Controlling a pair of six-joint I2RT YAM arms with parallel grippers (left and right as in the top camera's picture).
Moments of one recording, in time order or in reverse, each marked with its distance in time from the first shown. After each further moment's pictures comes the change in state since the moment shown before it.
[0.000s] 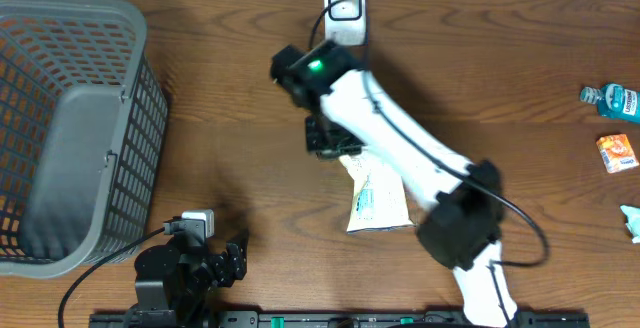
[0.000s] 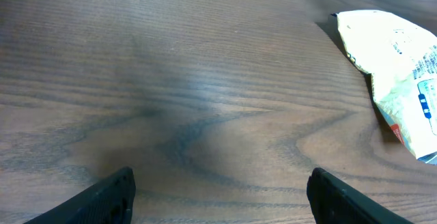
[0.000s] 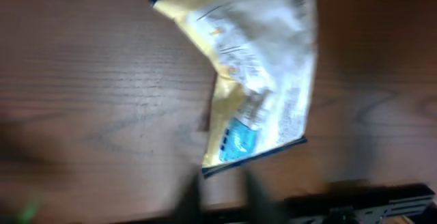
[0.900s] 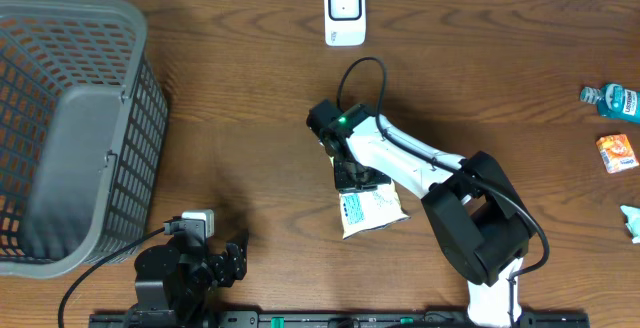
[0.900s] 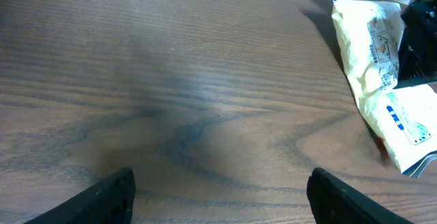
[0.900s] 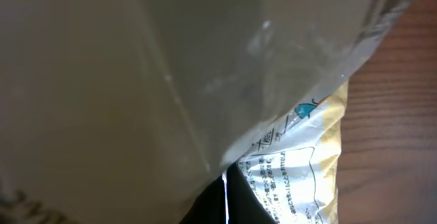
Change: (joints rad) left arm 0.000 0.000 0.000 0.000 0.000 0.000; right arm -0.024 -0.104 -0.751 0.621 0.032 -0.049
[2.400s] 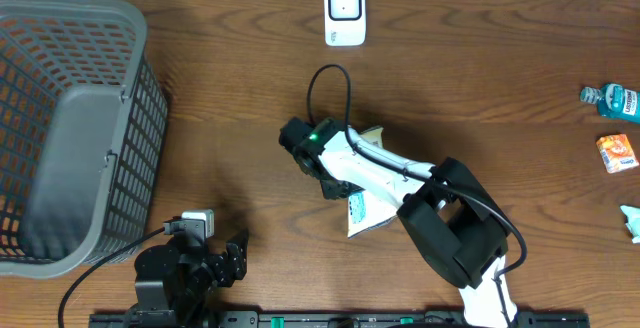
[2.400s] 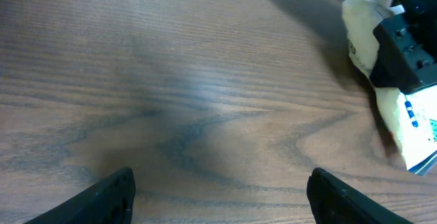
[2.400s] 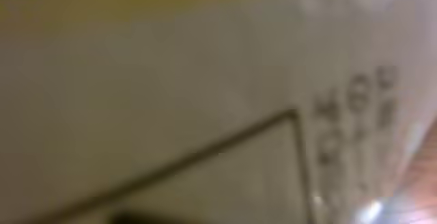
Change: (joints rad) left arm 0.000 0.000 0.000 0.000 0.000 0.000; right arm 0.114 0.061 0.055 -0.011 0.206 -0.041
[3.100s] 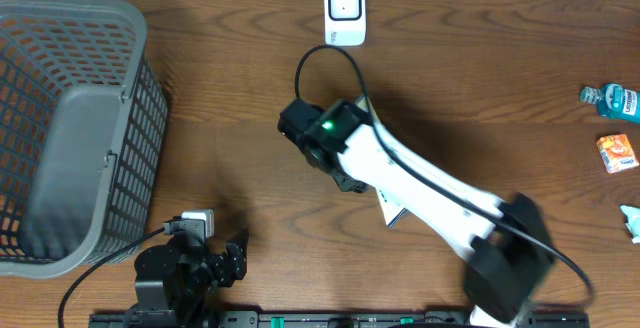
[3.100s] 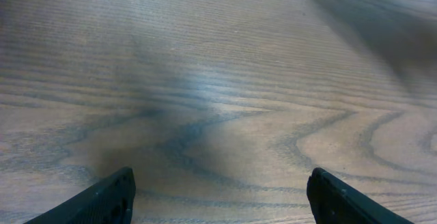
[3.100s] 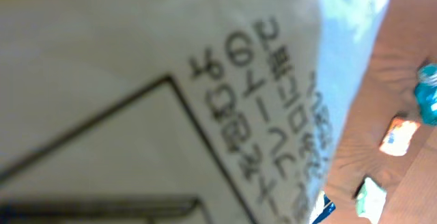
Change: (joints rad) left arm 0.000 0.000 0.000 0.000 0.000 0.000; right arm 0.031 -0.252 0.149 -0.298 0.149 -0.256
